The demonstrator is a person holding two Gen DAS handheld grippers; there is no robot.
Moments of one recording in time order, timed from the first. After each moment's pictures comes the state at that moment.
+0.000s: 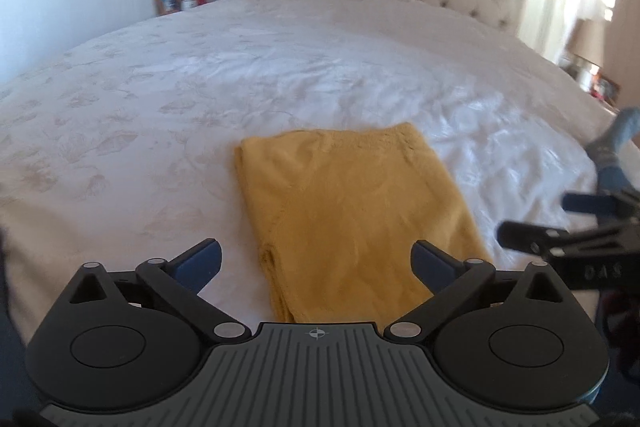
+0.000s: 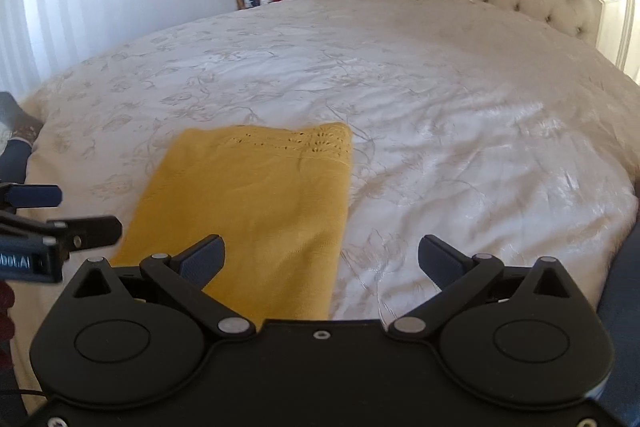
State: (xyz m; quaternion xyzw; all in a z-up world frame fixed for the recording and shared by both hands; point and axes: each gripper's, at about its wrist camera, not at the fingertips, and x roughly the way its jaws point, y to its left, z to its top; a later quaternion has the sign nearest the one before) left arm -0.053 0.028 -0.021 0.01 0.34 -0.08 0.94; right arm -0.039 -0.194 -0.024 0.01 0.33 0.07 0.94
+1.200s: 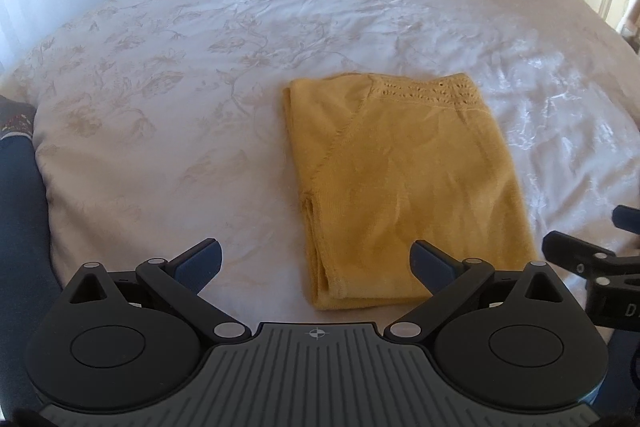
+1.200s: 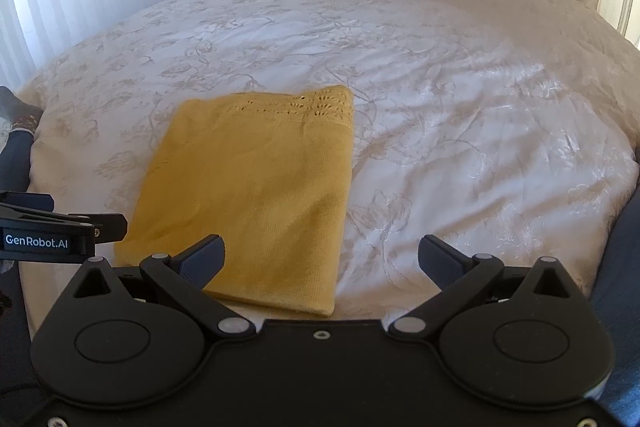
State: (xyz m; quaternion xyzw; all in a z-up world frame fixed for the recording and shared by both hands) left arm -0.044 0.021 -0.019 0.02 0.44 0.00 0.90; right arm -0.050 -0.188 -0.020 0.02 0.38 0.07 0.92
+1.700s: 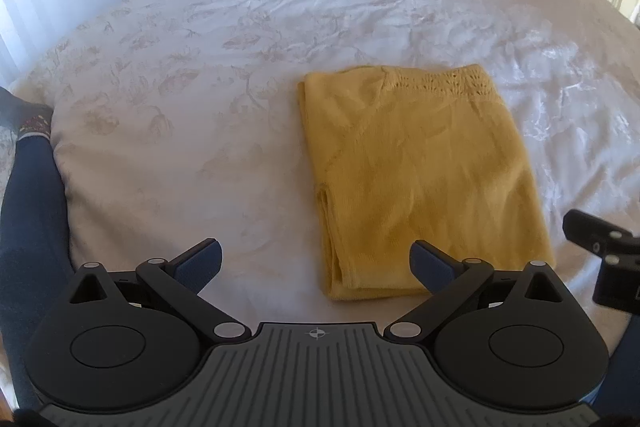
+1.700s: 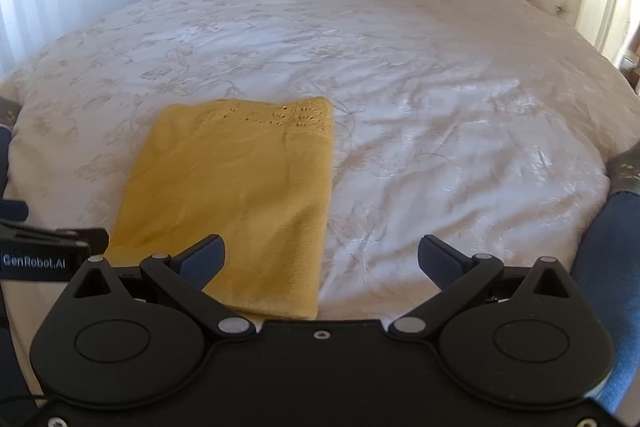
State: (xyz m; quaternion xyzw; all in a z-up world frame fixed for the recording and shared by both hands) left arm -0.046 0.017 -0.018 0.04 0.45 0.03 0.89; right arm -0.052 -0.178 -0.010 -0.01 0.38 0.02 0.93
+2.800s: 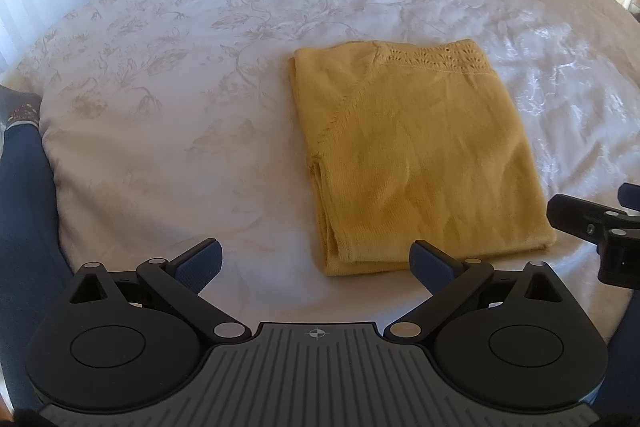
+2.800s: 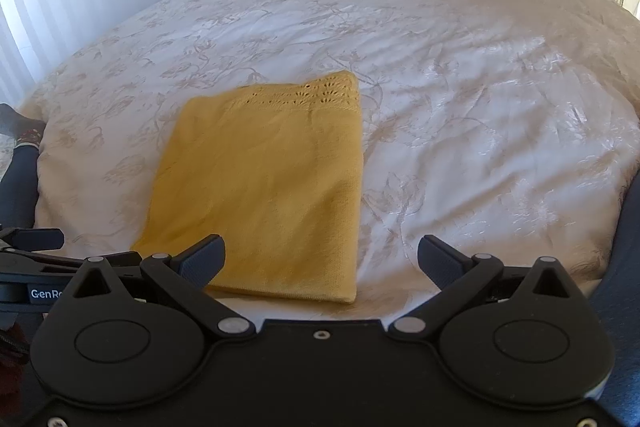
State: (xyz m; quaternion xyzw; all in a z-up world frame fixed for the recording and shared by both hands) left arm -0.049 0.018 -0.028 0.04 0.47 0.01 0.88; right arm -0.049 -0.182 -0.022 0.06 0.41 0.06 0.91
